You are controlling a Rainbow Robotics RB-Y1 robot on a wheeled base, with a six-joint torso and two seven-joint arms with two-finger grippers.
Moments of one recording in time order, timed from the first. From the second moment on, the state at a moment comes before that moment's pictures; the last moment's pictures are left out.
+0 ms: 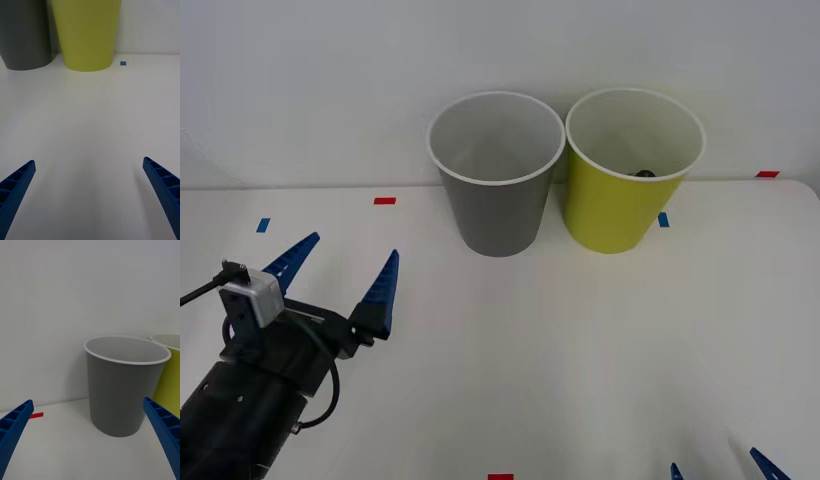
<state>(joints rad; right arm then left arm) 0.92 -0.49 0.30 -1.83 -0.20 -0.59 1.54 0.53 0.46 -0.21 -2.30 0.57 -0.01 -1.80</state>
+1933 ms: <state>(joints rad) 0.92 -0.49 0.30 -1.83 -0.20 -0.59 1.54 1.02 0.56 -0.37 -1.89 0.47 -0.68 -1.78</state>
